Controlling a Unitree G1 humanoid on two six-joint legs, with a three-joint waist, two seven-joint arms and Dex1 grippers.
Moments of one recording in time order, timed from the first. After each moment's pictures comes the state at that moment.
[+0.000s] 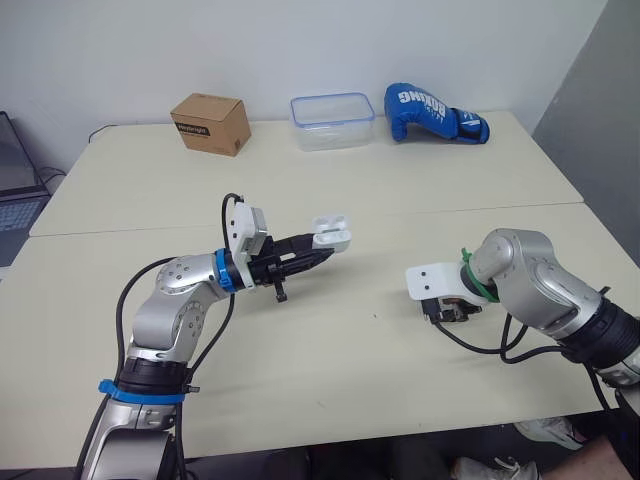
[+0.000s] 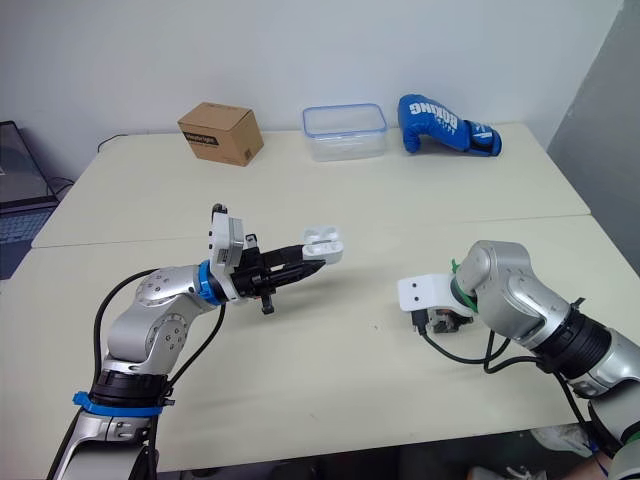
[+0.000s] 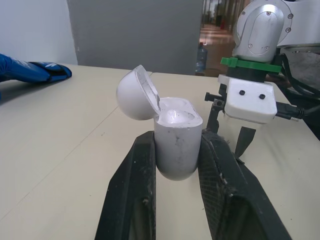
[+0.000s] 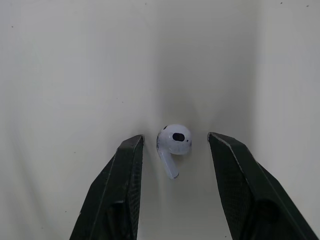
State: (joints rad) left arm -0.45 0.48 0.01 -0.03 -0.51 0.28 -1.09; right arm -0.82 -0.89 0.73 -0.22 -0.31 0.74 1.40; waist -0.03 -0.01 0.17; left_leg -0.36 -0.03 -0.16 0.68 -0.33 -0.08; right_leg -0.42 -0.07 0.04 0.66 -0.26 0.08
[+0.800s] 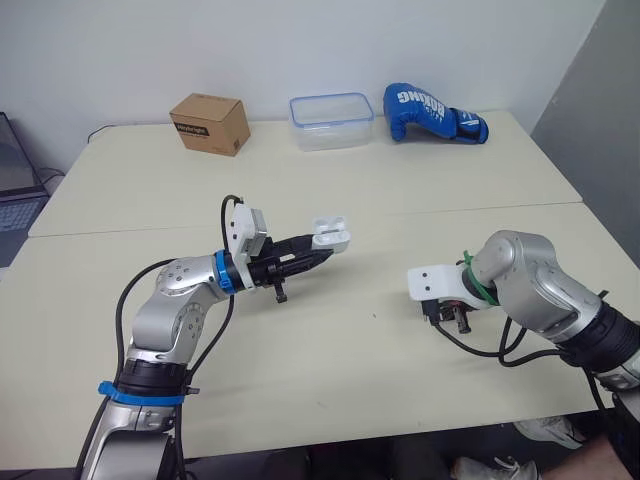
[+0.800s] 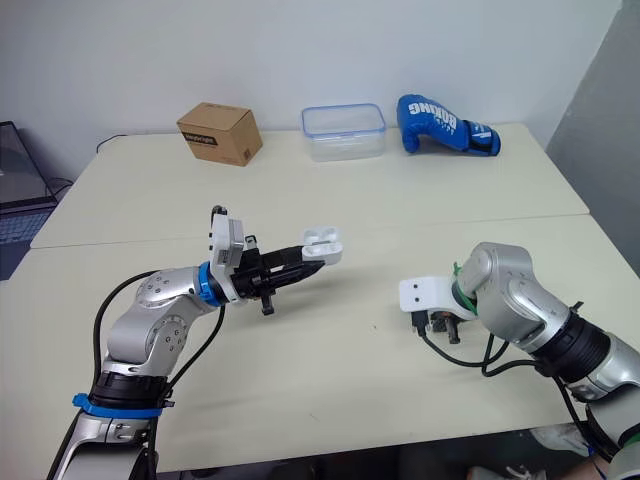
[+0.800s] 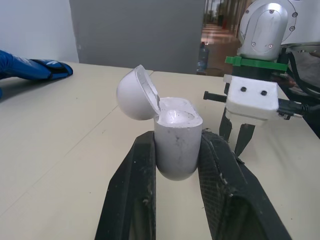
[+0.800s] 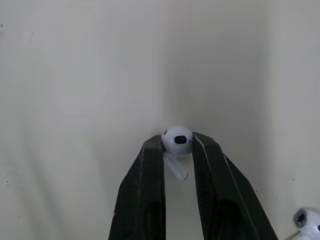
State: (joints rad) left arm -0.44 0.48 0.01 -0.03 -0.51 0.28 -1.07; right arm -0.78 -0.84 0.64 -0.23 -0.28 0.88 1.41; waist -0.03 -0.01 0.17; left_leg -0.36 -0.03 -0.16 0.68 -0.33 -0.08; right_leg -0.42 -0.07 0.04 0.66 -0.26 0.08
